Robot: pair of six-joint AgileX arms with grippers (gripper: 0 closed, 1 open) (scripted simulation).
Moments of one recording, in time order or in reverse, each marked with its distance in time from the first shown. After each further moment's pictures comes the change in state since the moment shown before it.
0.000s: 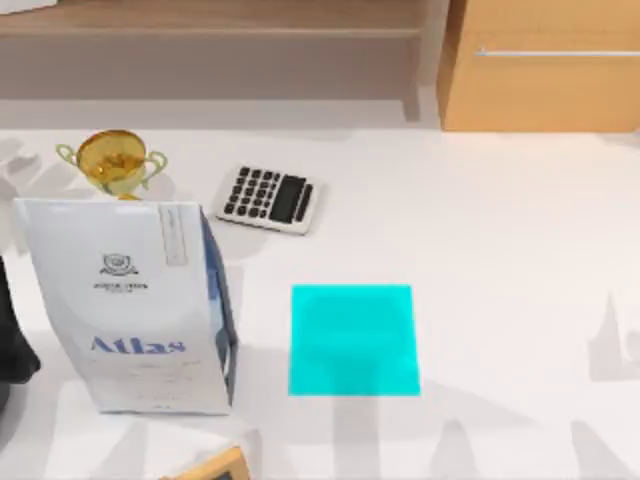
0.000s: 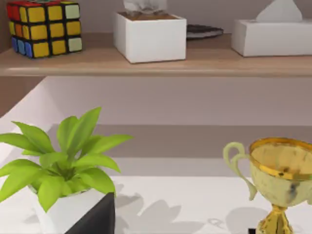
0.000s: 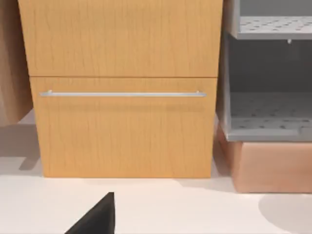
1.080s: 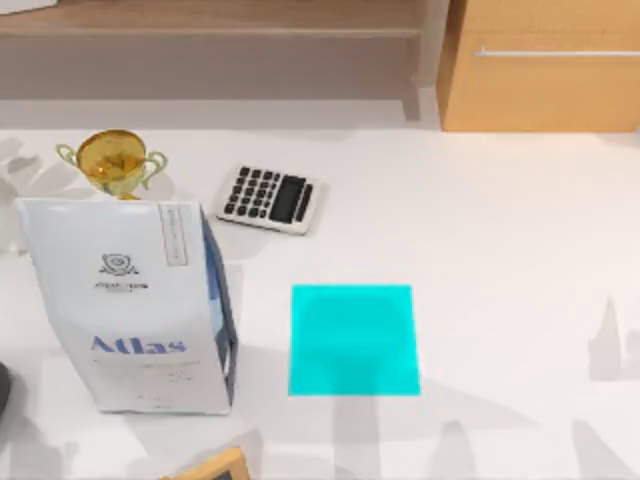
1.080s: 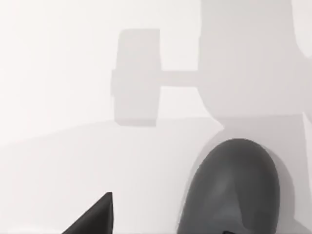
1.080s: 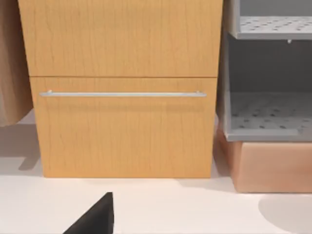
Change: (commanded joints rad) left arm 0.167 1.036 0.732 -0.782 -0.018 0.136; right arm 0.000 0.000 0.000 0.000 0.000 0.000
